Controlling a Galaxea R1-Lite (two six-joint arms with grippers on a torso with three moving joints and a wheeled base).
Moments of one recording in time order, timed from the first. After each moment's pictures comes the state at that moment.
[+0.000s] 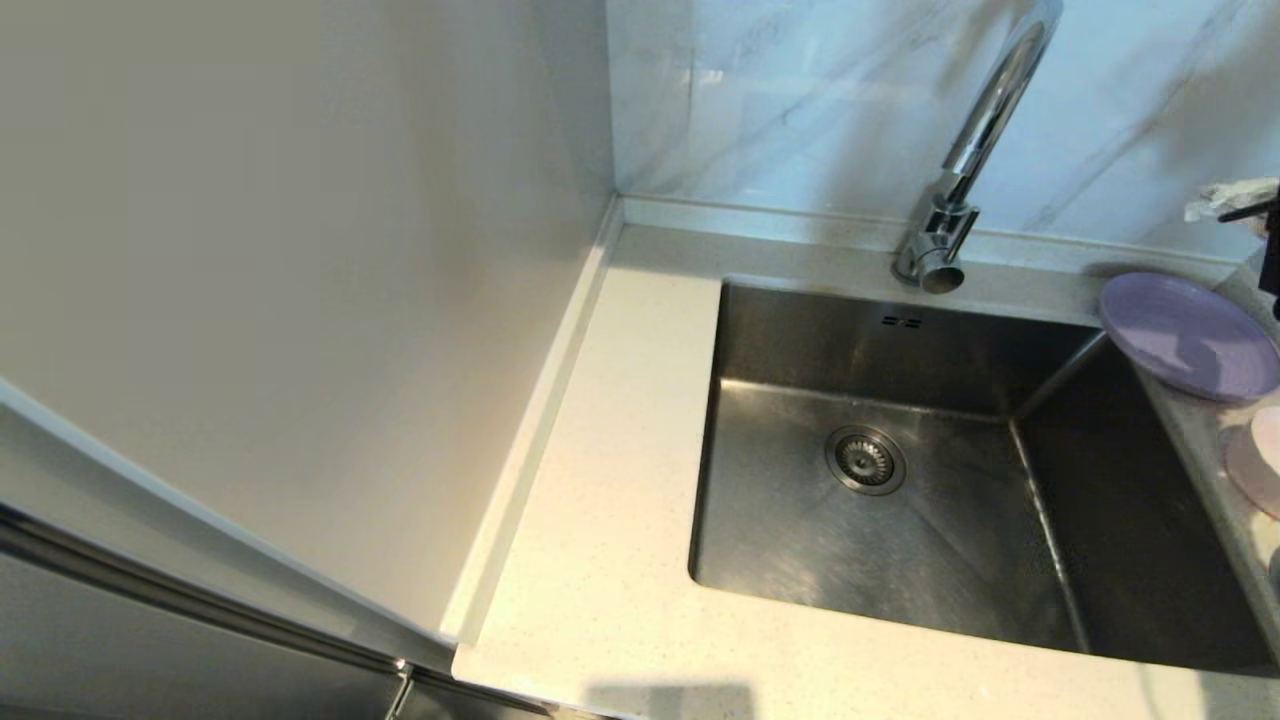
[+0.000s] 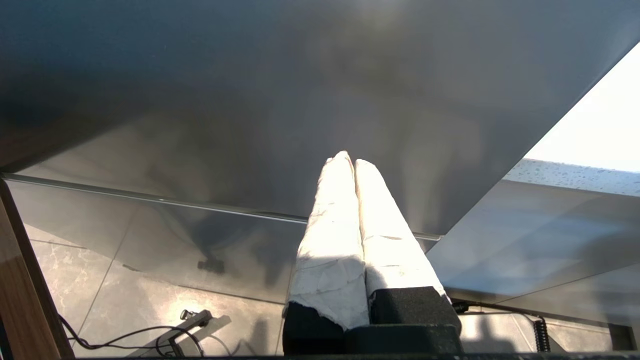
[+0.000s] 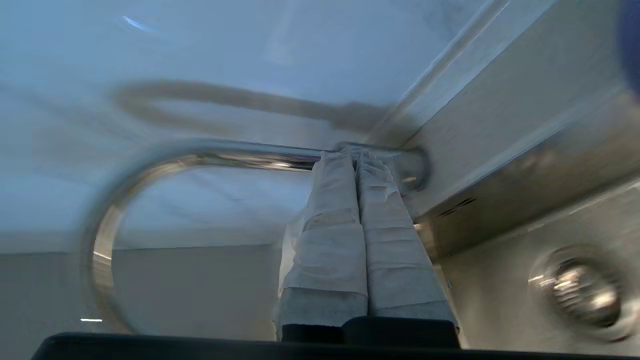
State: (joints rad) left arm 0.00 0.00 0.00 0.00 0.00 0.00; right arm -0.45 1.75 -1.38 -0.44 0.50 1.21
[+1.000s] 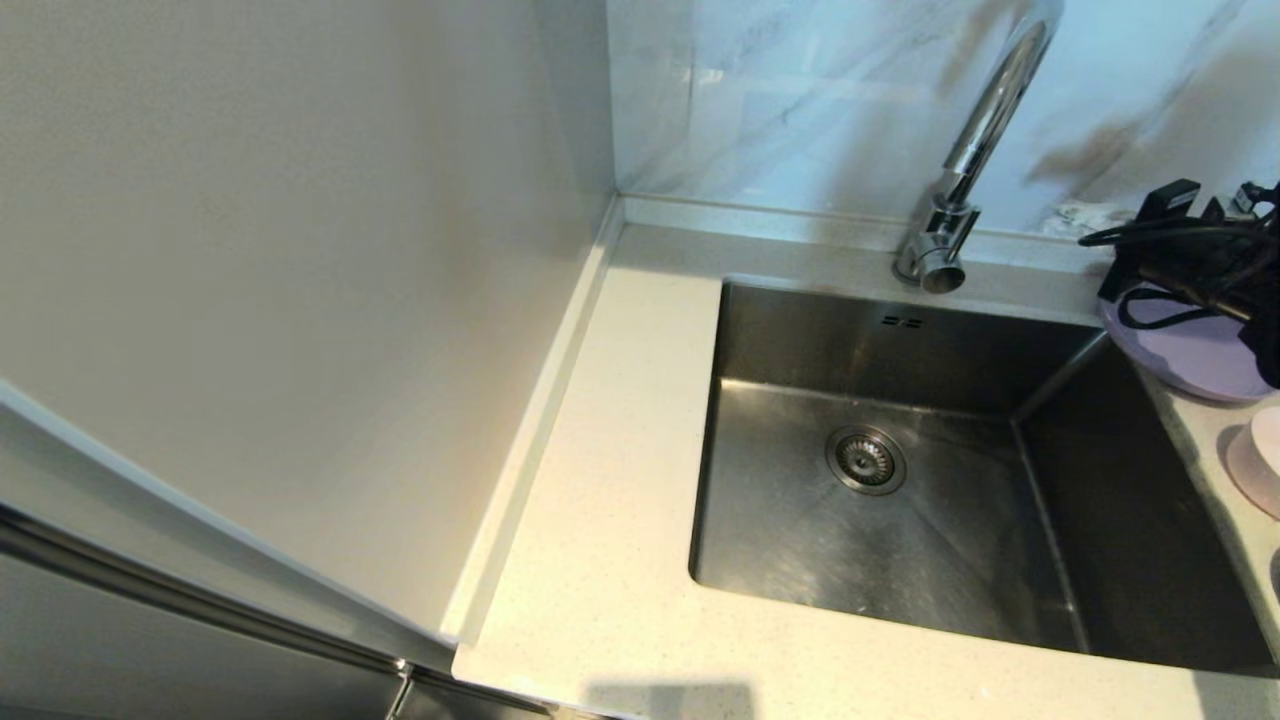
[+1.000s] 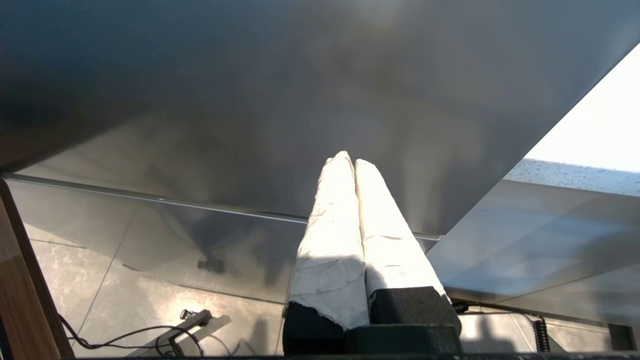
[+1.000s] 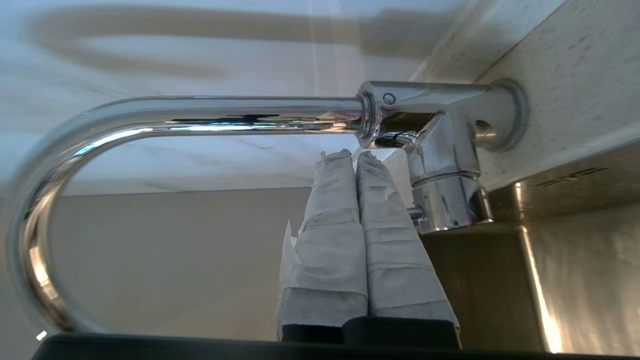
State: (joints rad) left arm 0.00 0.00 0.00 0.00 0.00 0.00; right arm -0.33 2.07 -1.52 -0.77 0.68 1.46
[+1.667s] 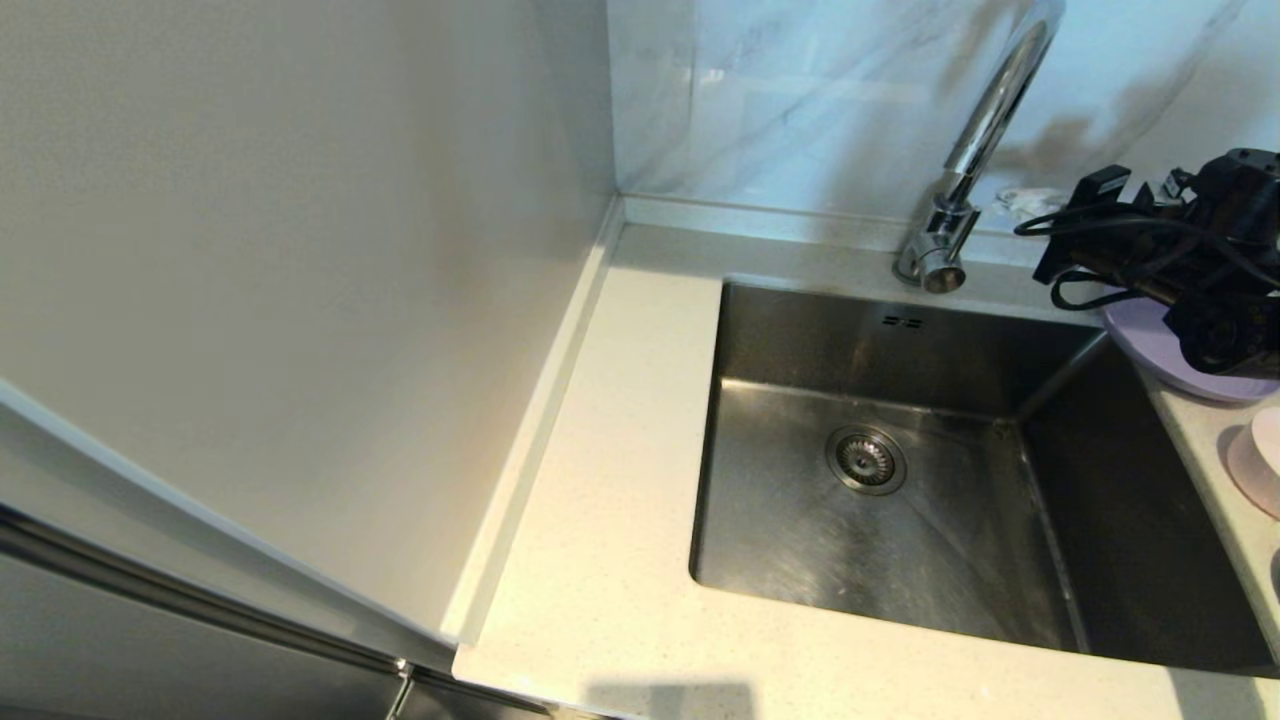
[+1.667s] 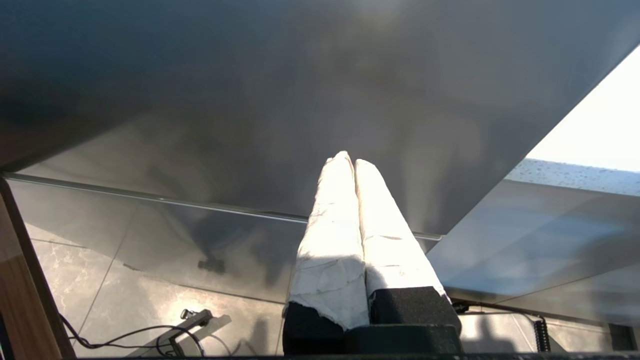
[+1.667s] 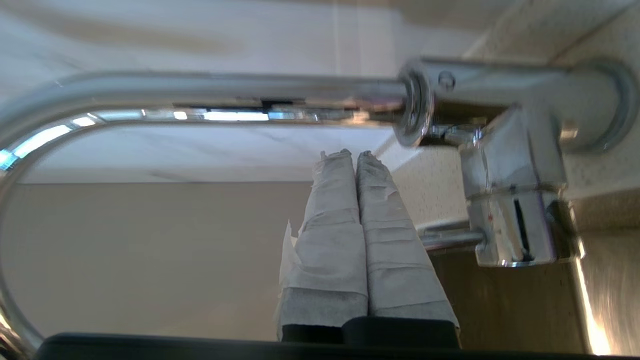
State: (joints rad) left arm 0.00 0.00 0.00 0.00 0.00 0.00; right arm -0.22 2.15 -1.65 -0.77 0.62 1.48
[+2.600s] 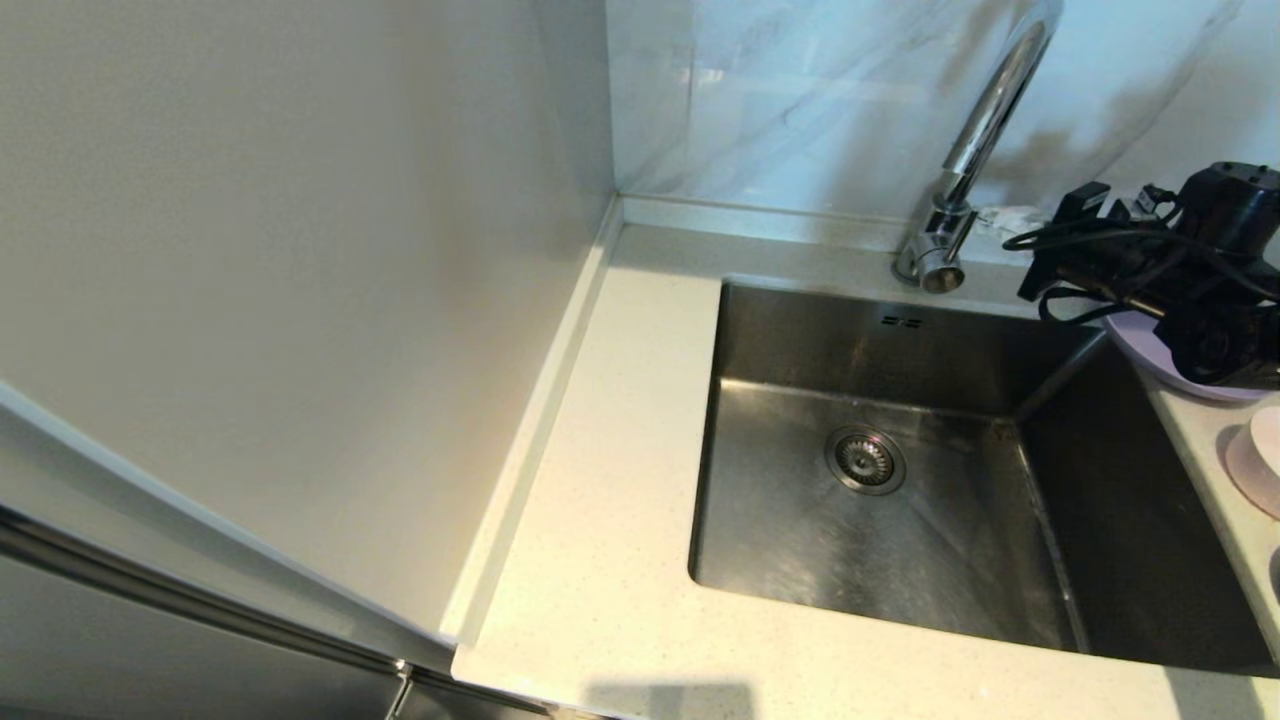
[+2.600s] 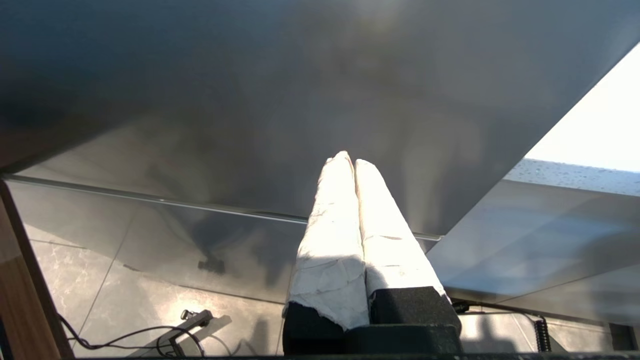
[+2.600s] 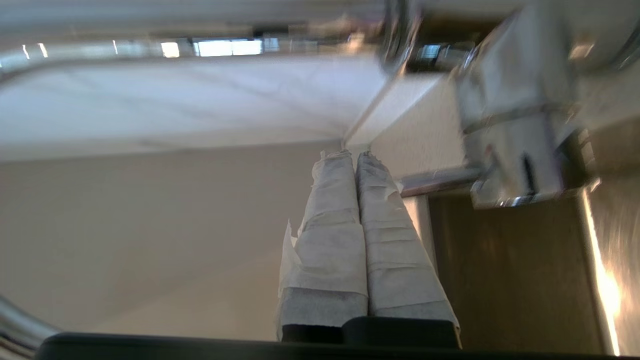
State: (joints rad) left arm 0.00 0.00 0.00 0.00 0.00 0.00; right arm -0.20 2.13 -1.58 -0.77 0.70 1.50
